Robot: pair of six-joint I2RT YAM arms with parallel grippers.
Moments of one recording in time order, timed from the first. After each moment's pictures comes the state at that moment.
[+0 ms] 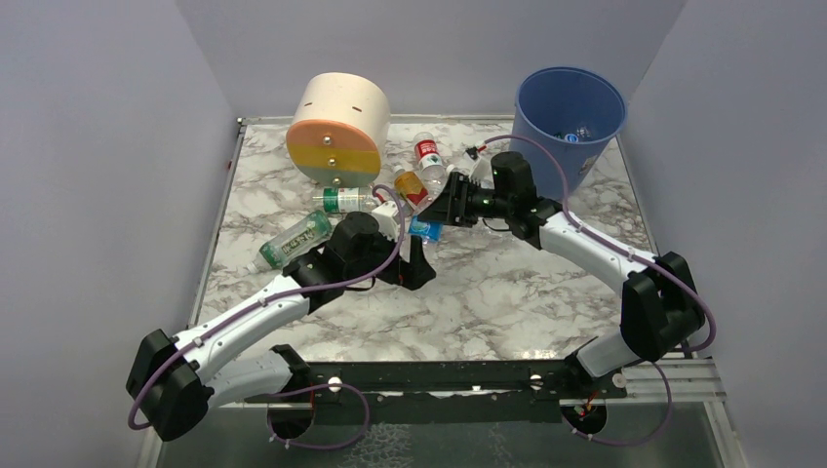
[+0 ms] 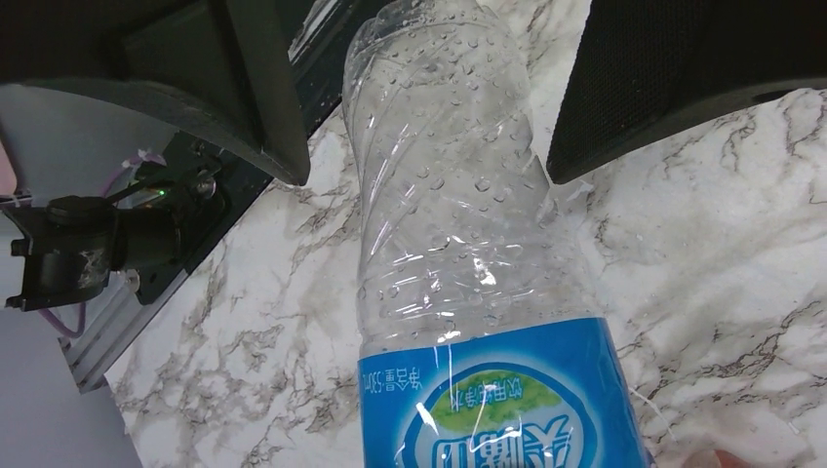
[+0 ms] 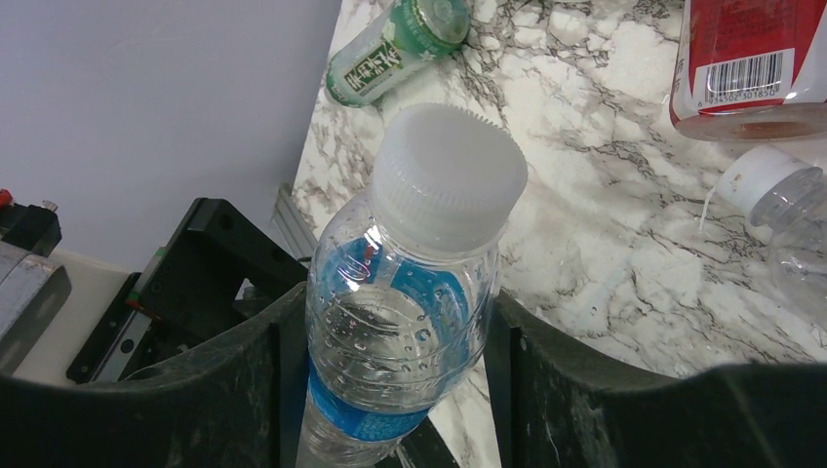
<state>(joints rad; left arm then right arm) -0.77 1.06 0.74 -0.24 0.22 -0.47 0.54 1.51 1.04 0.02 -0.59 0.73</state>
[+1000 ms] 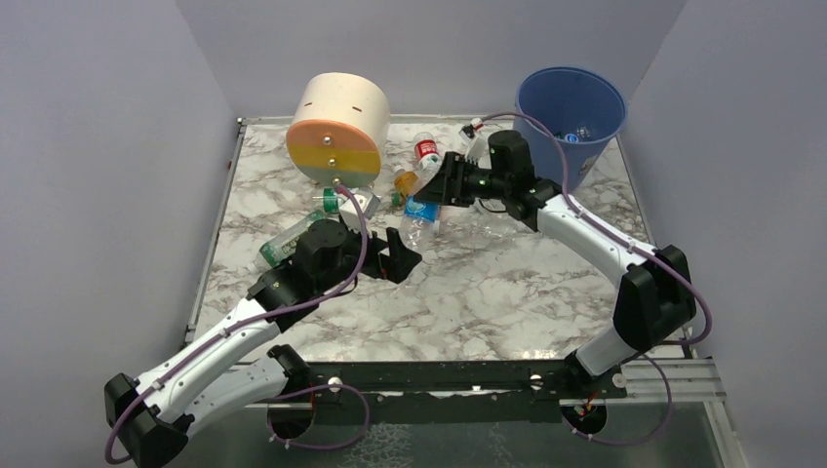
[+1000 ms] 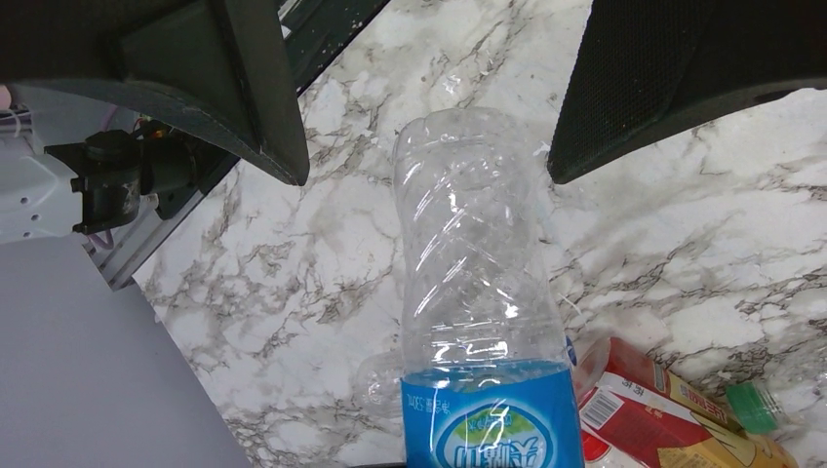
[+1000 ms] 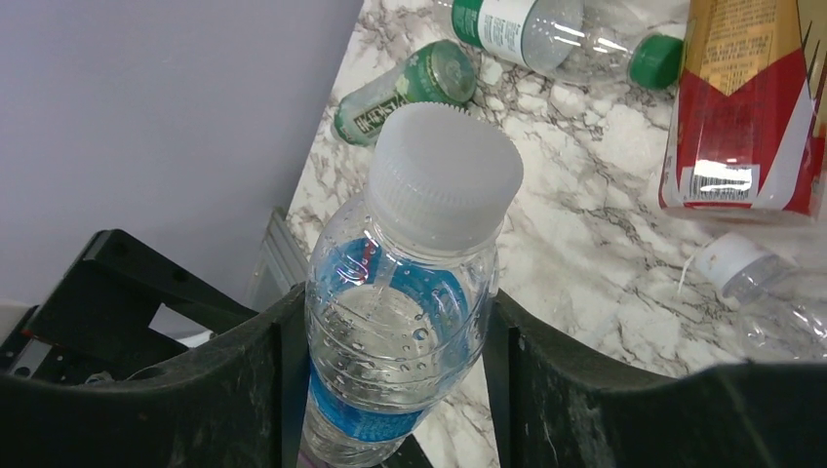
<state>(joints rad) -0.77 0.83 0.74 -0.26 0.05 -0.46 0.54 1.57 1.21 -0.08 -0.56 0.67</state>
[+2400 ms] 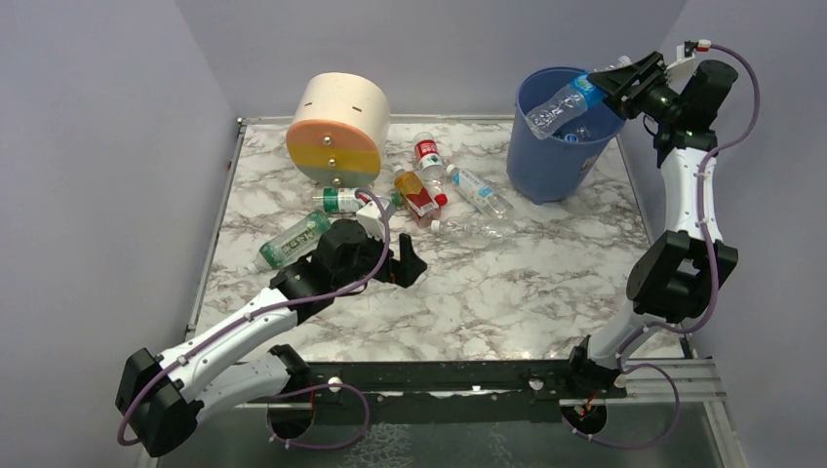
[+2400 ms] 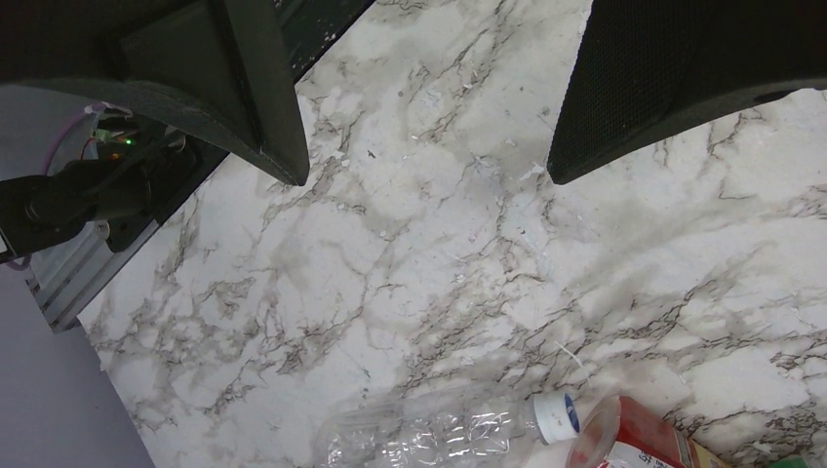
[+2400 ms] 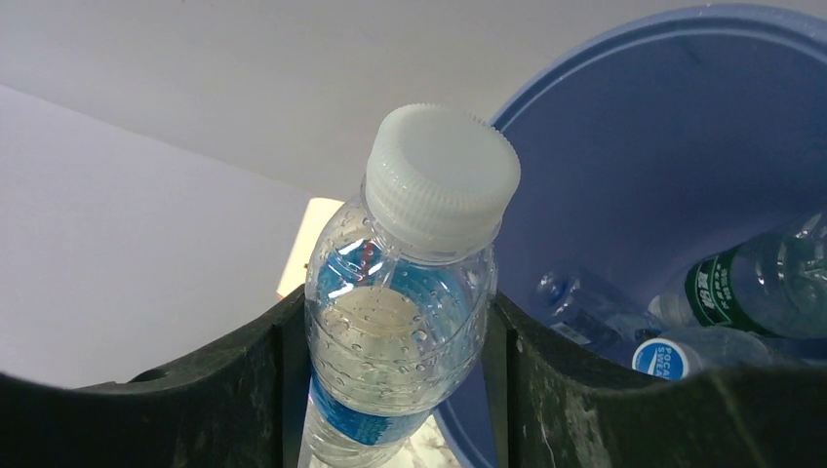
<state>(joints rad) -0.77 0.94 0.68 -0.20 0.09 -0.45 -0.33 1.73 1.68 -0.07 -0.84 0.83</state>
